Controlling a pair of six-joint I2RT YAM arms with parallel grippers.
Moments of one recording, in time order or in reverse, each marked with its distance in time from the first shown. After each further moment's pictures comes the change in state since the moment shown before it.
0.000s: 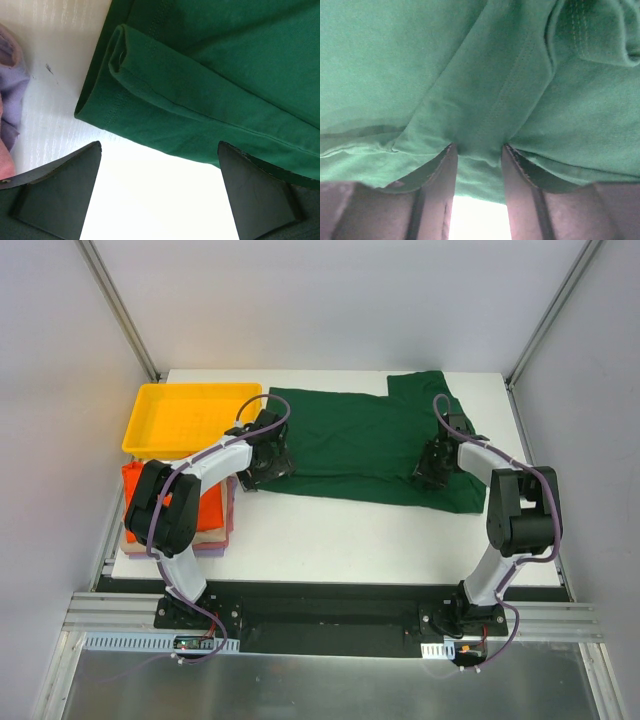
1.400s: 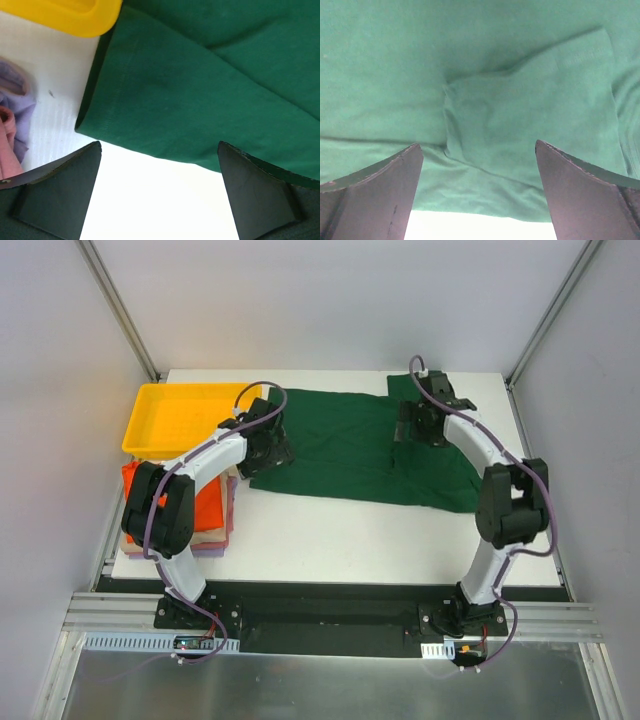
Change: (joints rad) left arm 0.031 -0.015 0.058 -0.003 0.025 0.067; right arm 0.114 0.119 0.420 -0.122 0.198 -0.223
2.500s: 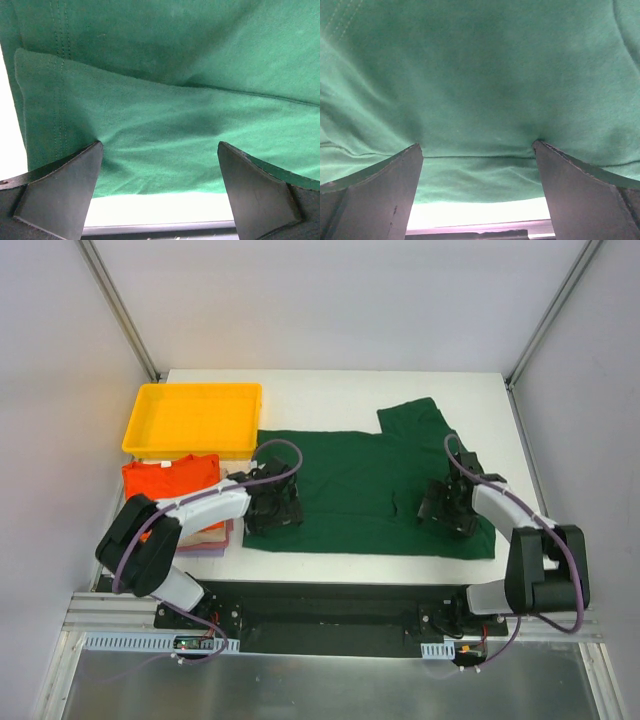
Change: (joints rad) left arm -0.214 -0.195 -0.383 0.064 0.056 -0.075; right arm -0.131 -0.448 -0.743 -0.022 -0.095 0.164
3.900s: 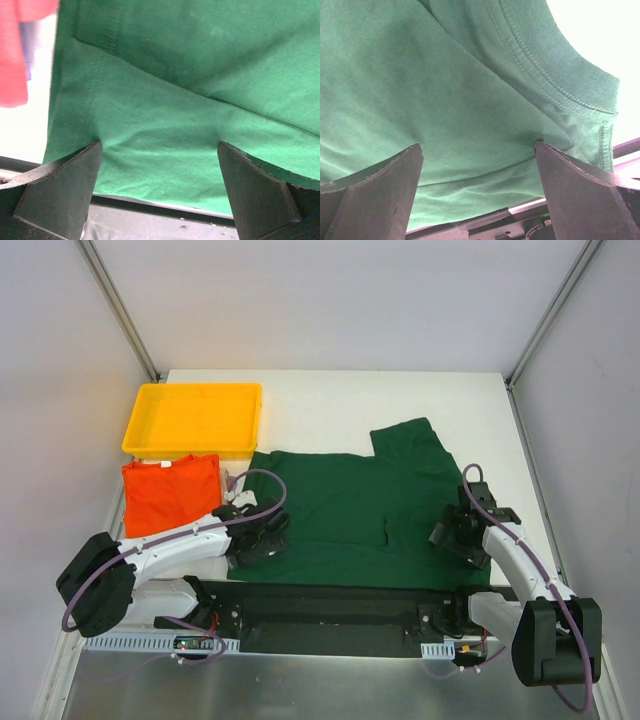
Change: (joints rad) left arm -0.234 -0.341 -0.262 -0.182 -0.192 -0.340; right arm -0.010 -0.413 -0.249 -0.177 0.142 0.152
